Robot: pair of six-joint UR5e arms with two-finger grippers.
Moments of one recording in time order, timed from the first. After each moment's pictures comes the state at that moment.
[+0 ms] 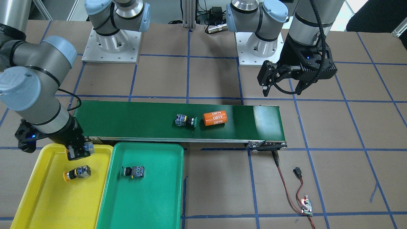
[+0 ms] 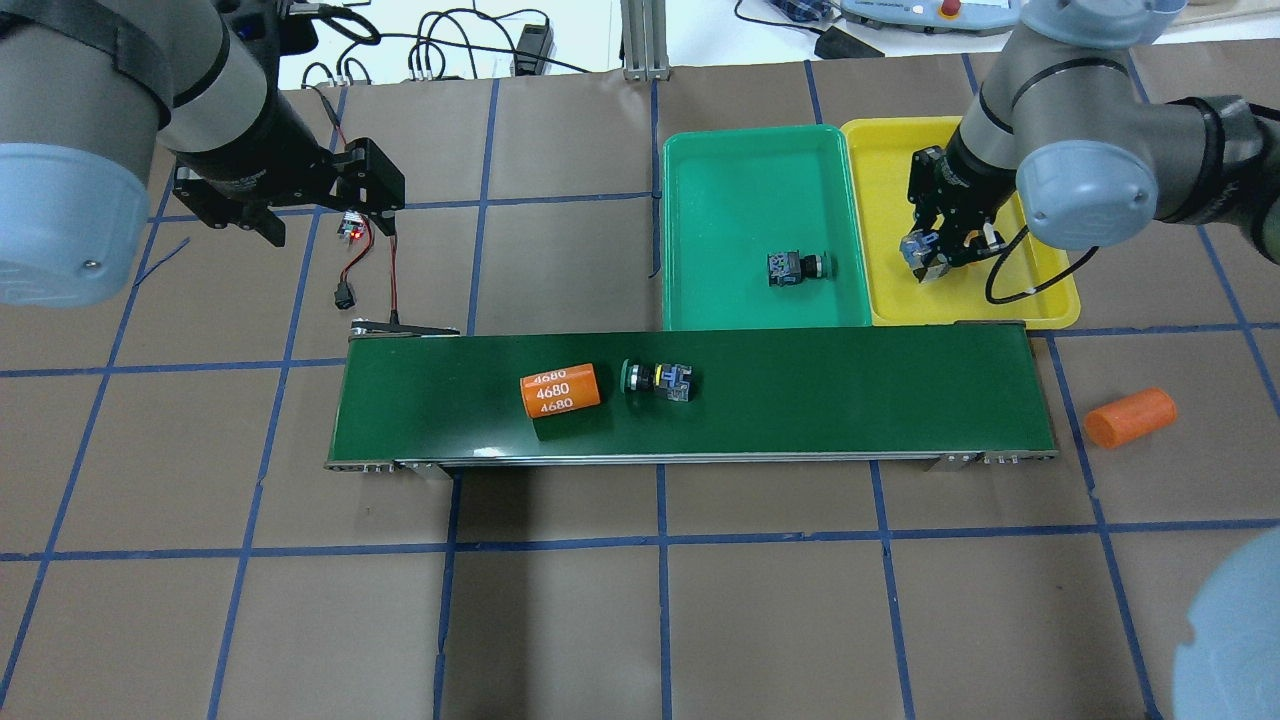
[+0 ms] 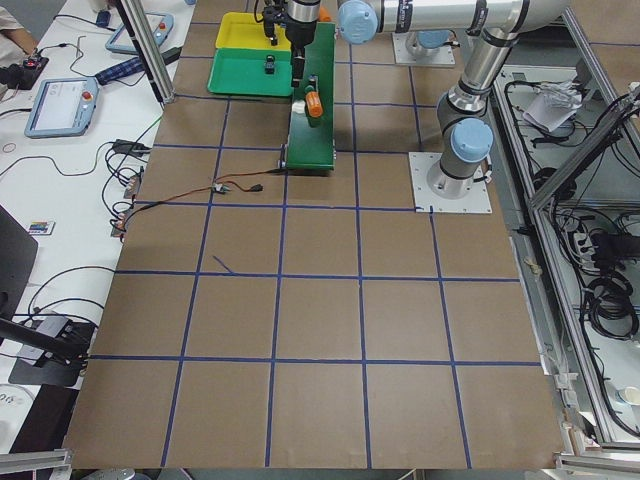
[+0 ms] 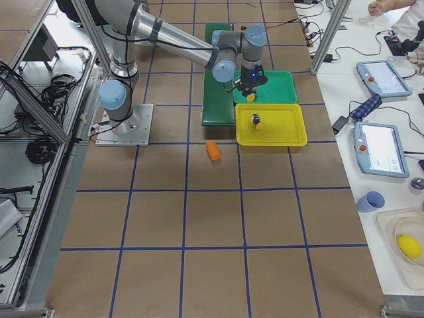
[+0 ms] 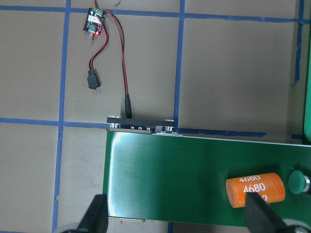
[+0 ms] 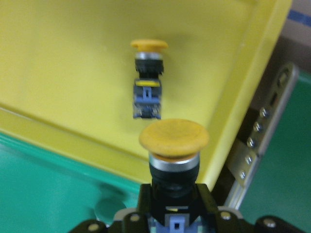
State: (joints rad) left arm -1.55 -1.54 -1.67 -1.35 1.59 -0.05; right arm 1.41 -1.24 1.71 -2.11 -1.52 1.05
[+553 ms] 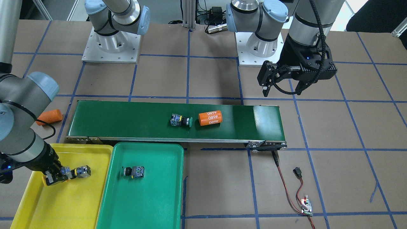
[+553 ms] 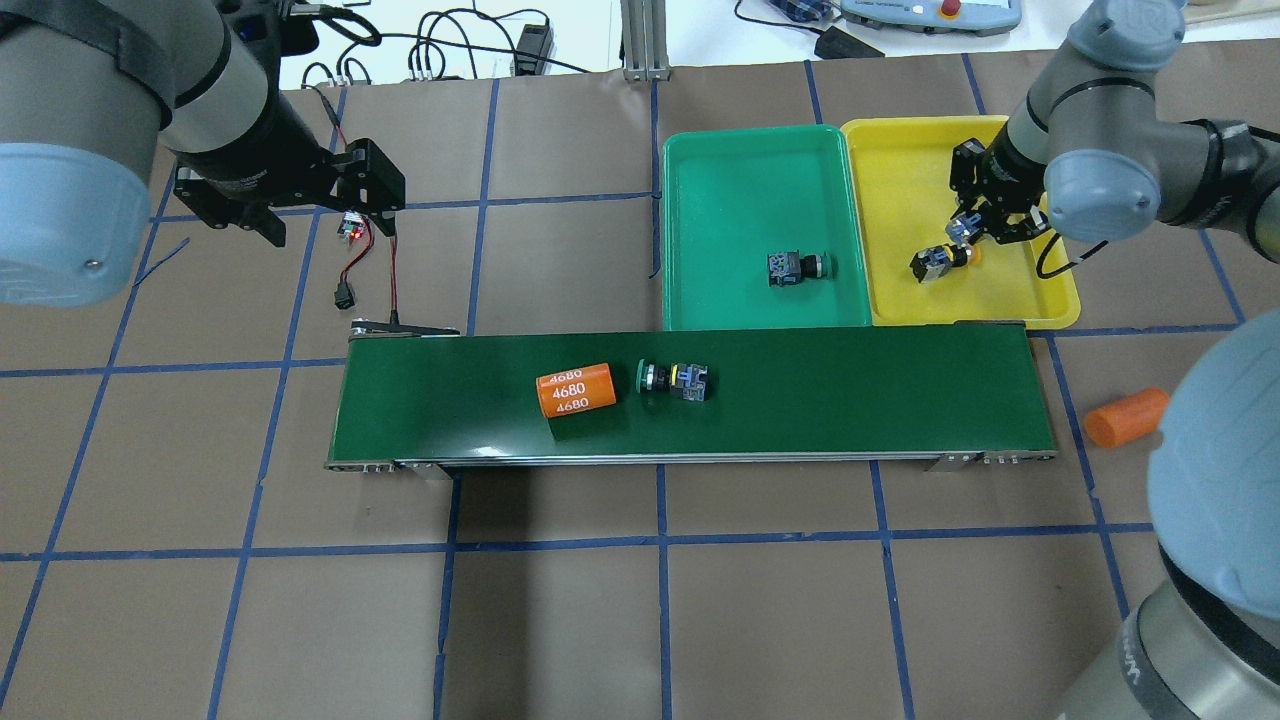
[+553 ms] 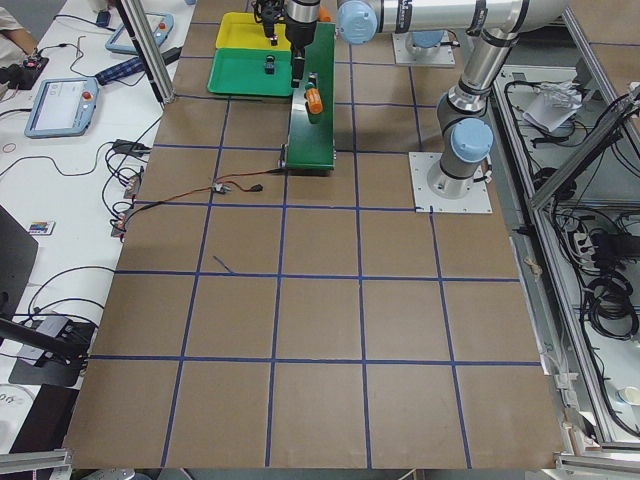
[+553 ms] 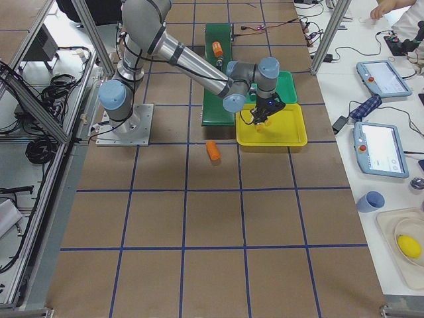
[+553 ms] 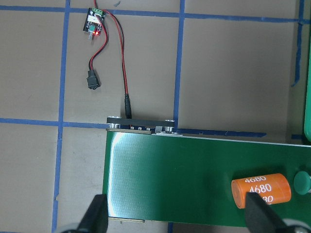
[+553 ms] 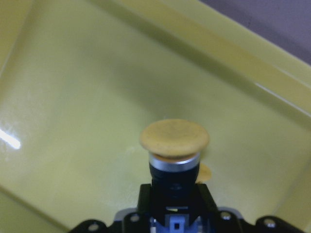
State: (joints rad) left arm -1.55 -1.54 -1.67 -1.35 1.59 -0.05; right arm 1.31 -1.08 1.66 -2.25 -1.52 0.80
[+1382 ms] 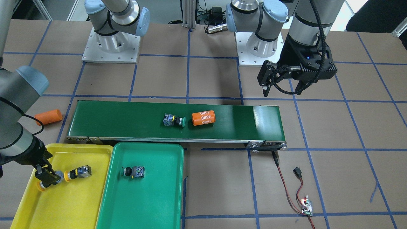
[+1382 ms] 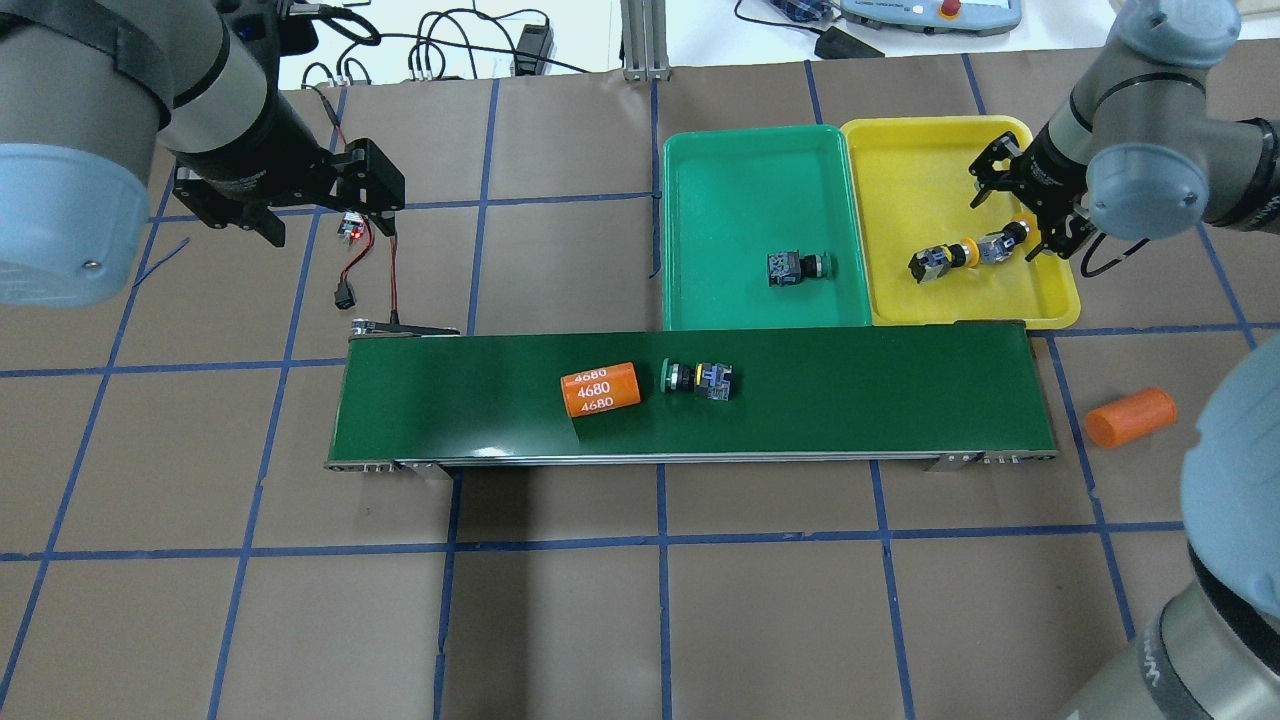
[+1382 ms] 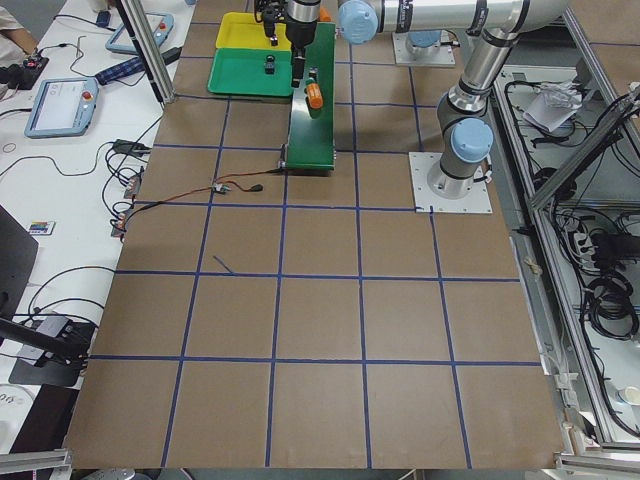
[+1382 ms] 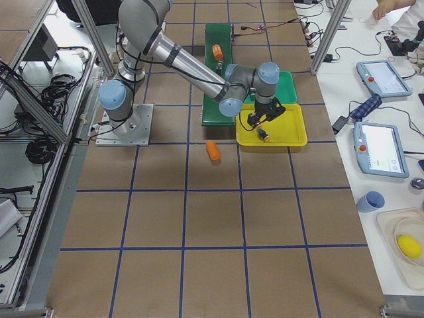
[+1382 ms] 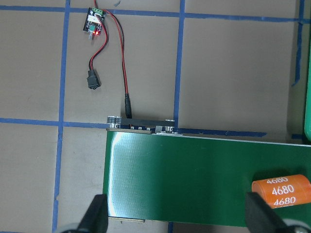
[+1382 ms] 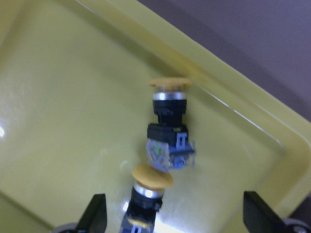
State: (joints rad) left arm -1.55 -1.54 -1.67 -1.35 1.59 -0.05; right arm 1.28 -1.15 1.67 -2.15 -1.52 0.70
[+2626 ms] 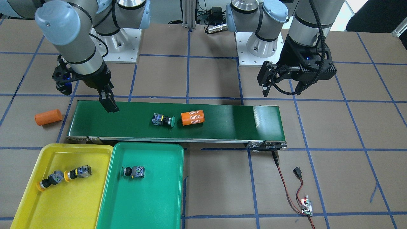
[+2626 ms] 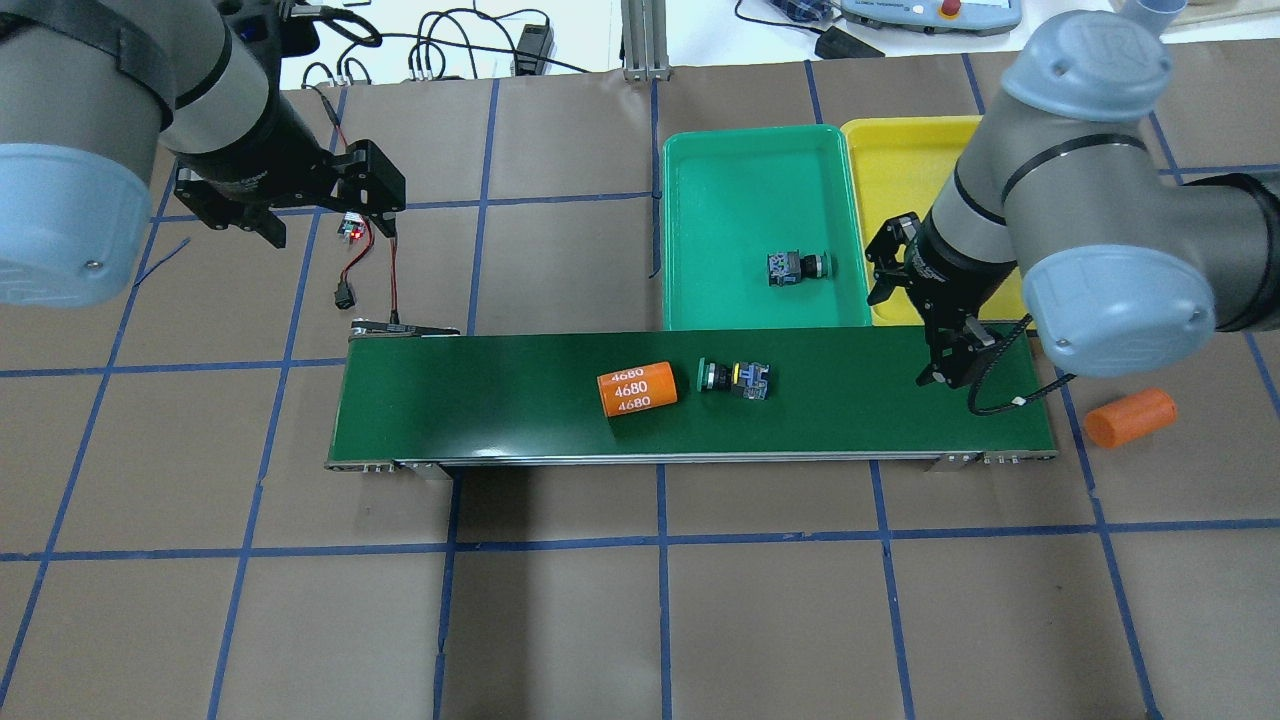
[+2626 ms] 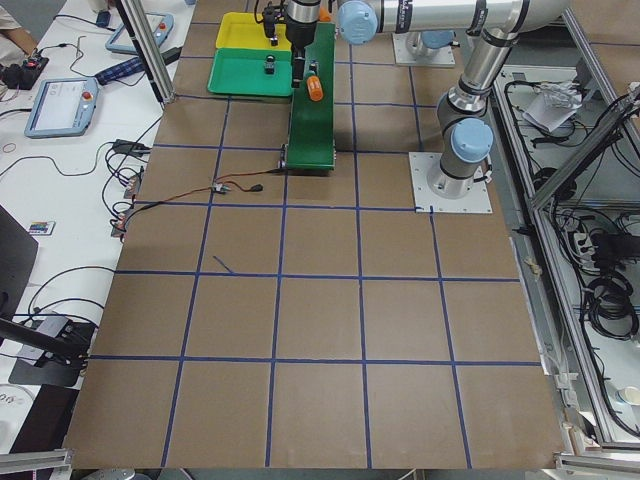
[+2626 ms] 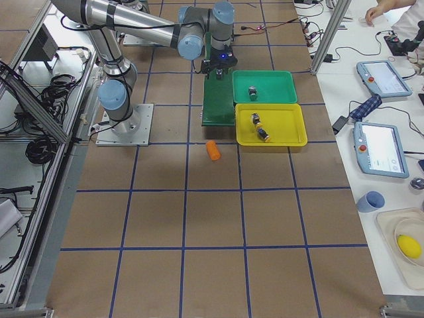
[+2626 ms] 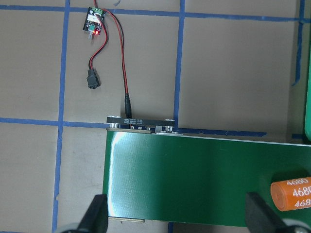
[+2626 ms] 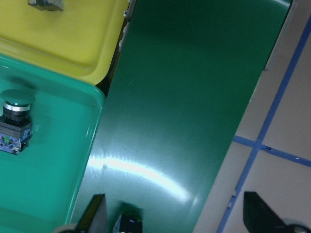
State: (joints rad) left arm -1.55 -1.54 -1.67 -1.35 1.59 -0.05; right arm 1.57 -1.55 1.91 -1.90 -1.51 1.27
